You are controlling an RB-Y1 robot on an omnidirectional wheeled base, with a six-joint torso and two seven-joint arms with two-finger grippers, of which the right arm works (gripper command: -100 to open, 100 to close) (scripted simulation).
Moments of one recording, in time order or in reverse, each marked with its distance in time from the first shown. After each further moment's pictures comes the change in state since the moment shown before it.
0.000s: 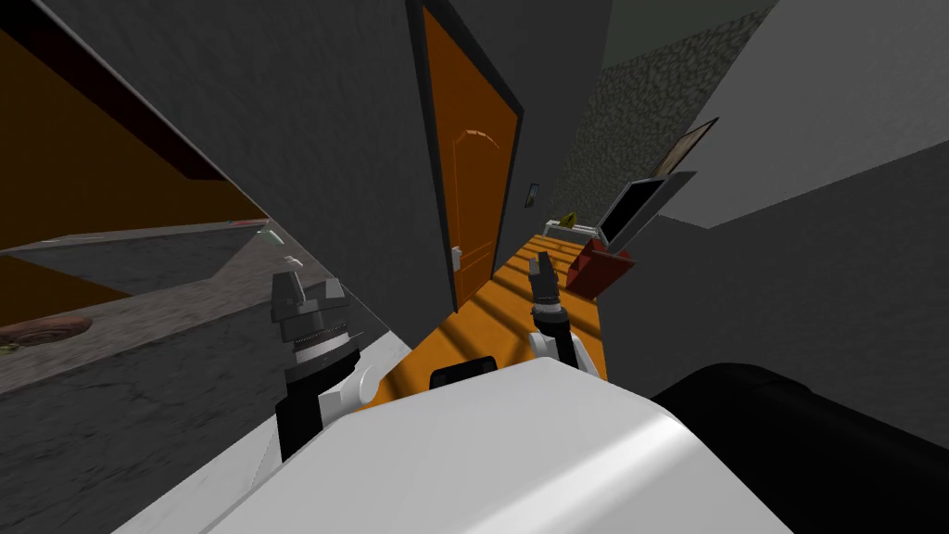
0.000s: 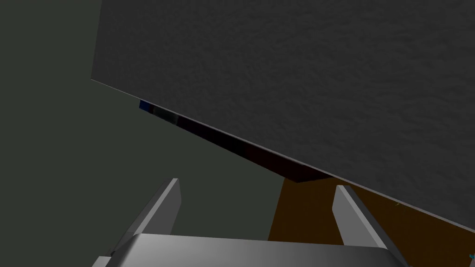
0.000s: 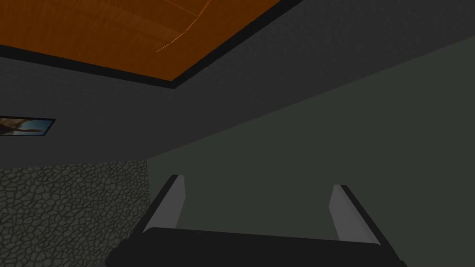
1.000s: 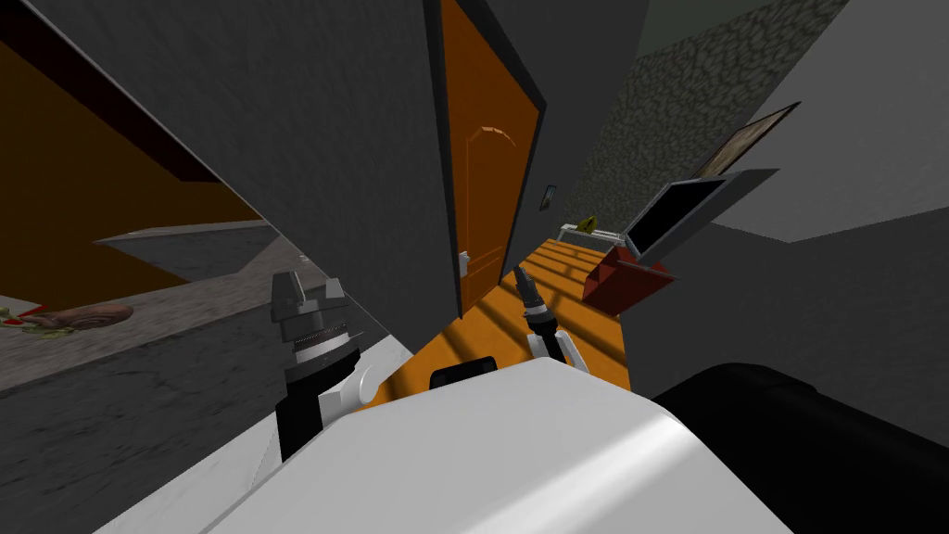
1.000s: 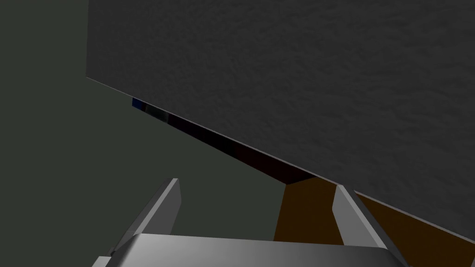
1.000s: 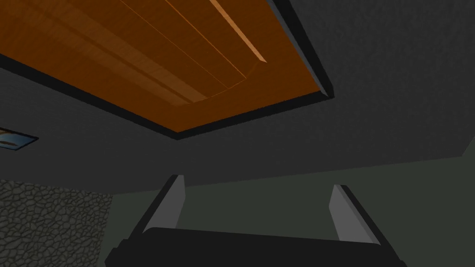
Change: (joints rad) arm -0.051 -0.024 -0.035 0.183 0.235 -0.027 0.092
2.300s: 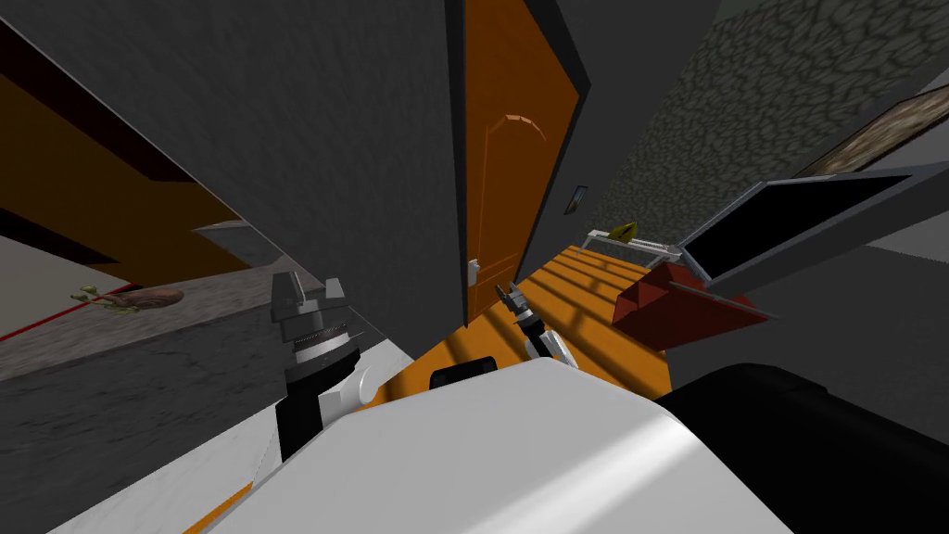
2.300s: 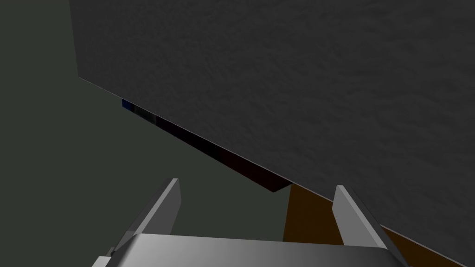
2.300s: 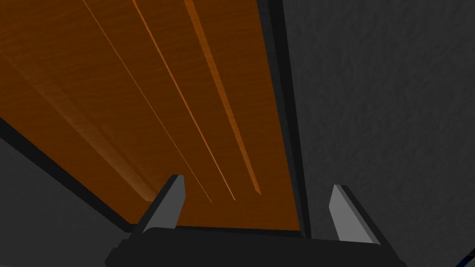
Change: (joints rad) arm -0.078 -0.008 -0.050 0.278 0.366 -0.040 0.145
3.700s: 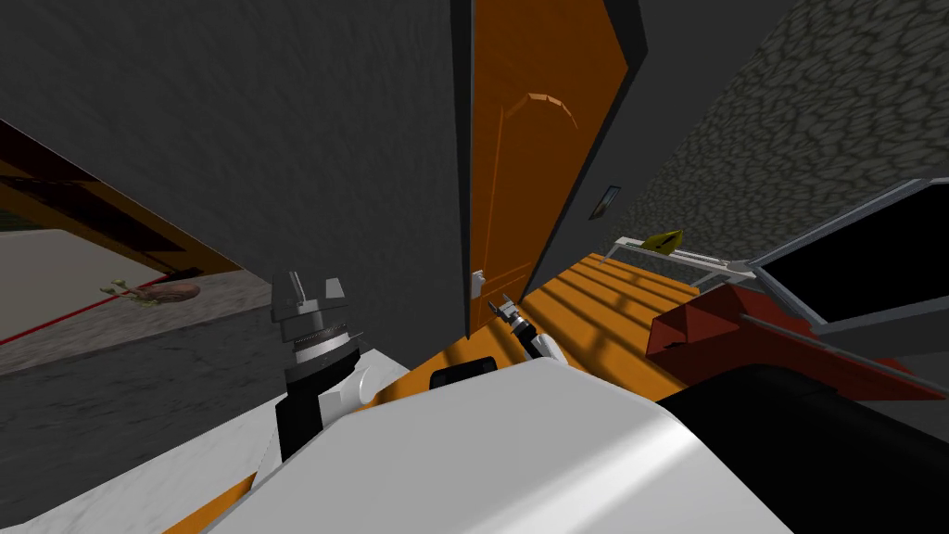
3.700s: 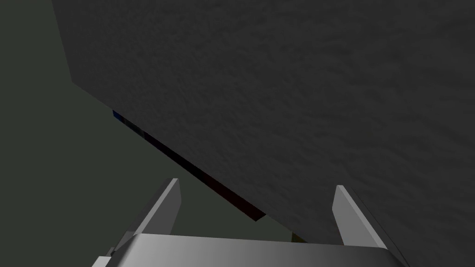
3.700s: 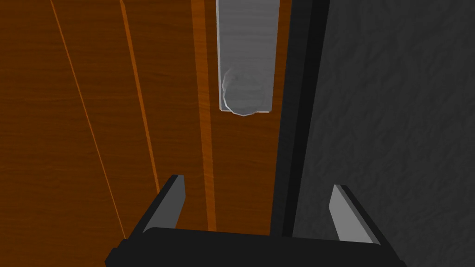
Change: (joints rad) arm -0.058 0.024 -0.041 0.227 0.299 -0.034 0.121
